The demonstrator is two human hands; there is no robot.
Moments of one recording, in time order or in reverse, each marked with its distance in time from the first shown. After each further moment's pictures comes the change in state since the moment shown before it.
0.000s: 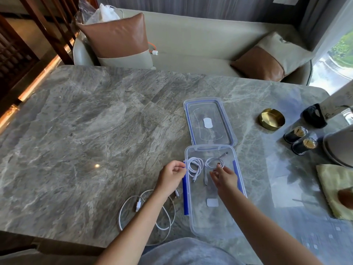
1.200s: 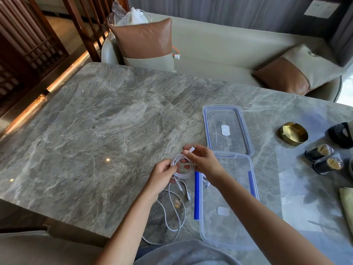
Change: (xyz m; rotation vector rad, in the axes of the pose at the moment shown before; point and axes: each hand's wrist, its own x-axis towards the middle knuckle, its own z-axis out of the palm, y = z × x) left_hand -0.016 0.002 -0.063 -0.148 0.044 0.016; right_hand -0.080 -0.030 0.094 -0.516 -0.845 -0.163
